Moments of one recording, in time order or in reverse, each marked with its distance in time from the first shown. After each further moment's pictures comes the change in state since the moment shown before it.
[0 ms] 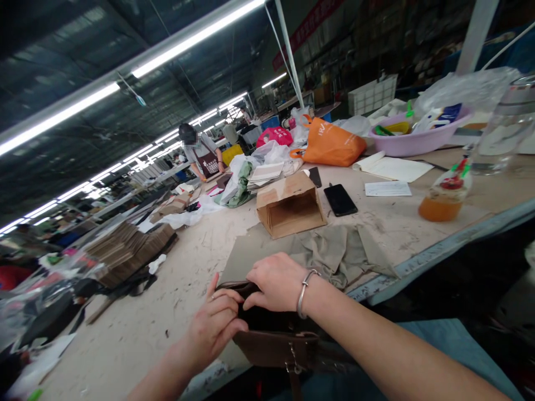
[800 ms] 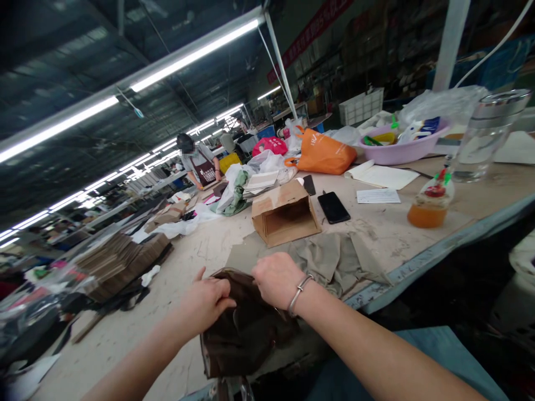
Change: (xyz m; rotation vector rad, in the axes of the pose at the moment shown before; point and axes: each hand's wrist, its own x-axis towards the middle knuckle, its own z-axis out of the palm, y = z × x) left_hand 0.048 -0.035 -0.018 0.391 -0.485 -0.321; right_hand 0.002 0.011 -0.001 -0.139 0.048 0.188
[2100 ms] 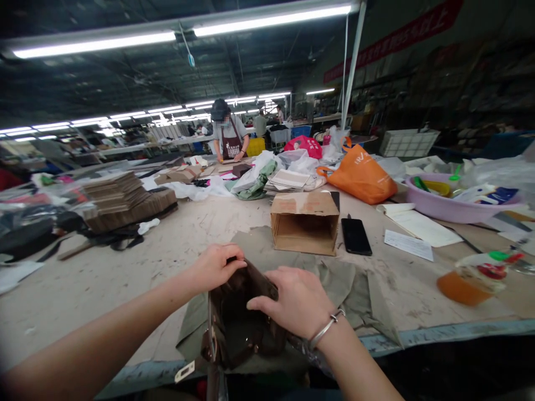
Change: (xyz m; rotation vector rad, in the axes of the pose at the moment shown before) left_hand 0.032 -0.024 0.020 -0.514 0.371 -0.048; right_hand 0.001 0.001 -0.008 0.129 -0.156 0.058
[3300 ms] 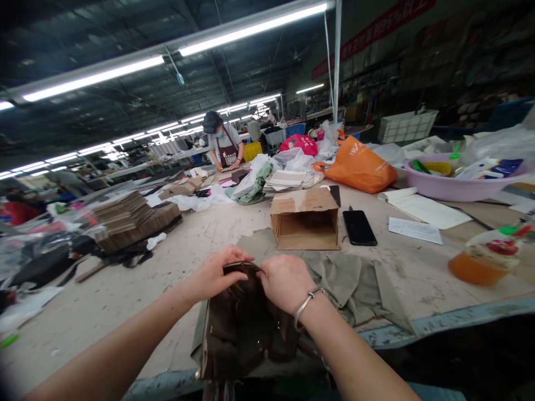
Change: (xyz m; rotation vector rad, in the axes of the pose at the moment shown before) left_hand -0.007 -0.001 -0.008 -0.286 -0.061 0.032; right_hand 0.030 -0.005 0.013 -0.184 0.098 0.063
